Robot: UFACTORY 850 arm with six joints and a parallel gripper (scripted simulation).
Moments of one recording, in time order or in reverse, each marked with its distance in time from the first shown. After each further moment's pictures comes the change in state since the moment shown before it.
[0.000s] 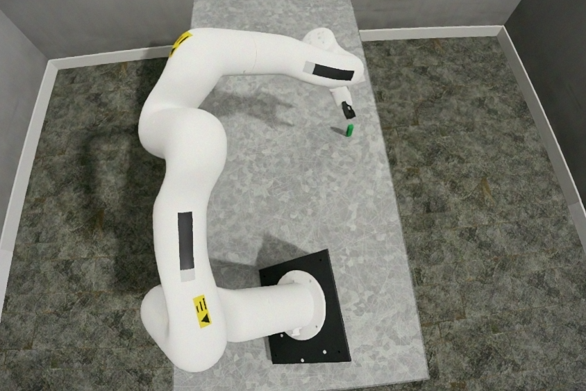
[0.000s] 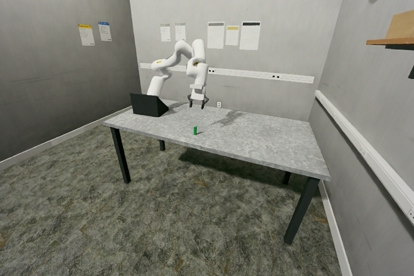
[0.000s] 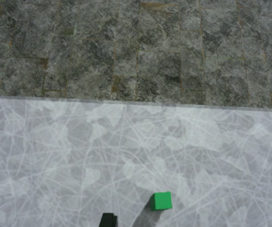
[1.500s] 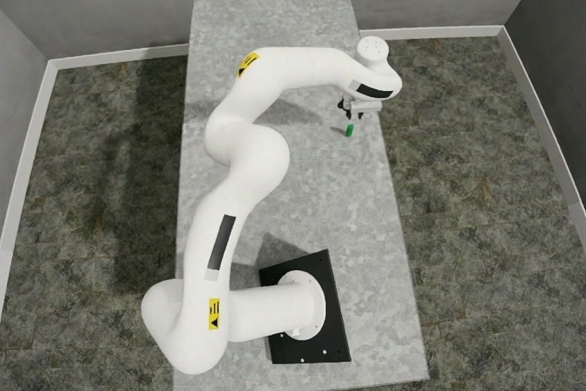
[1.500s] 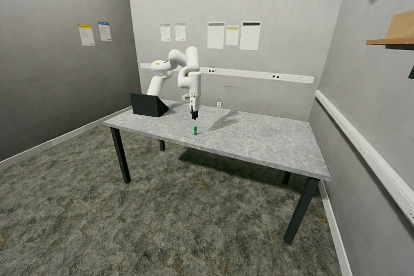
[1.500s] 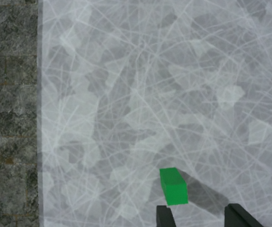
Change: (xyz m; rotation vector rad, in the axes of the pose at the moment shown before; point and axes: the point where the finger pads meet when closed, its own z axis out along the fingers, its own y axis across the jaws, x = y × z) arm 0.008 -0.002 0.067 -0.286 -0.312 1.597
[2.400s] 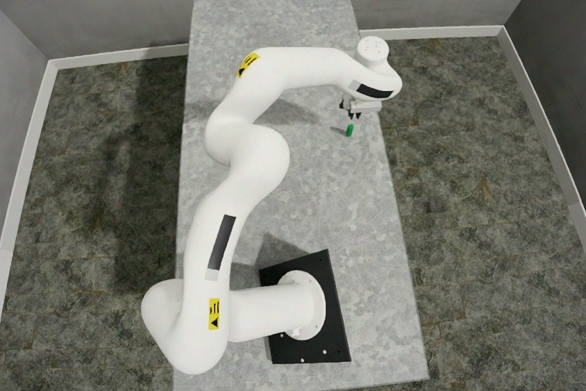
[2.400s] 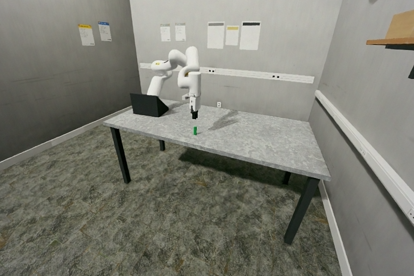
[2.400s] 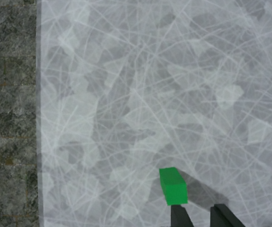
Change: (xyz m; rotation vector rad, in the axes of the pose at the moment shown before) arm 0.000 0.000 0.000 -0.001 0.000 0.007
